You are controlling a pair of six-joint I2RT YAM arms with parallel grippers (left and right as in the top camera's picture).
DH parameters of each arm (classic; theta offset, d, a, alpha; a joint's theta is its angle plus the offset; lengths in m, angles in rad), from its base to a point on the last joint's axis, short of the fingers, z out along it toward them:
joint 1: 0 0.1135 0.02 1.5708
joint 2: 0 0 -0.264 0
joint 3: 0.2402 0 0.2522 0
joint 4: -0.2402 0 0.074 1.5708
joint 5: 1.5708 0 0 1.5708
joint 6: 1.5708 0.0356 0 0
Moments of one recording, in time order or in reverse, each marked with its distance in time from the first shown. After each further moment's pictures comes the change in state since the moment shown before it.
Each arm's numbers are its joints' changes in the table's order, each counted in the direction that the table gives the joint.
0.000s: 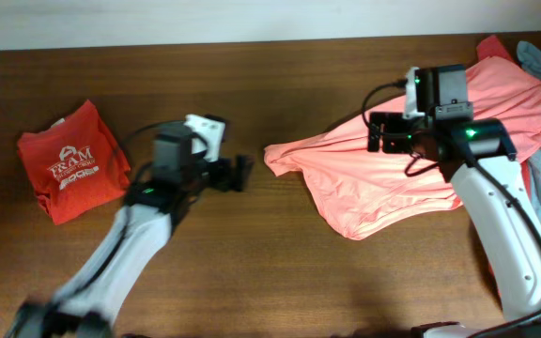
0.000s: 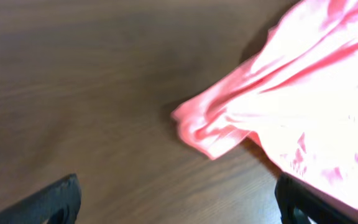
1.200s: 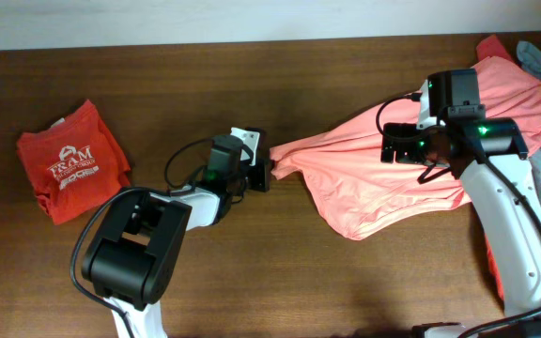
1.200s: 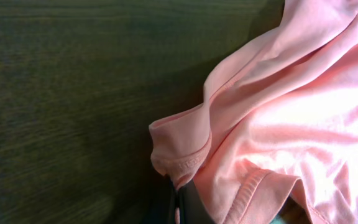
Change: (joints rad) left arm -0.119 -0.512 0.008 0.531 0.059 -0.232; right arm -0.058 -0.005 0.000 -0.107 0.005 -0.006
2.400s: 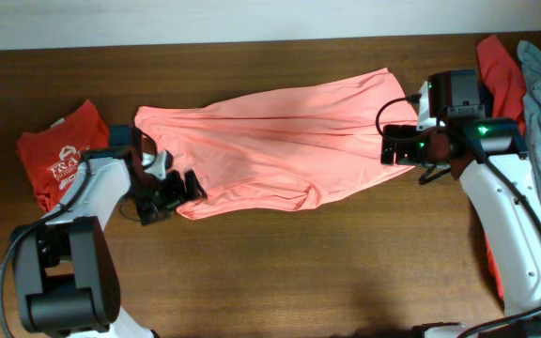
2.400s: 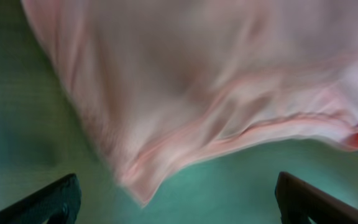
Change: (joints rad) left arm 0.462 0.189 0.221 -1.295 0.048 0.123; right arm 0.000 -0.003 0.000 -0.015 0.000 -0.009
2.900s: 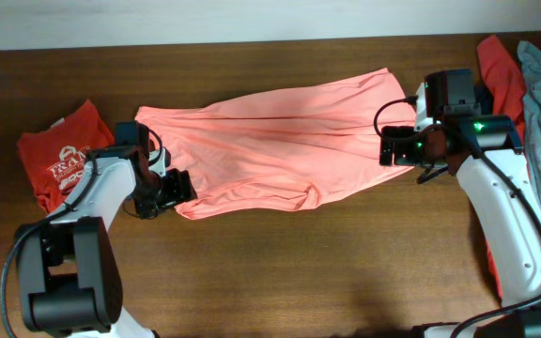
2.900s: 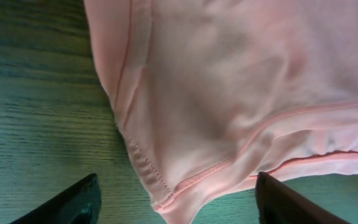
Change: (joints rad) left arm -0.025 0.000 -0.001 0.084 -0.141 -0.034; right arm 0.000 -0.024 0.000 -0.005 0.000 -0.006
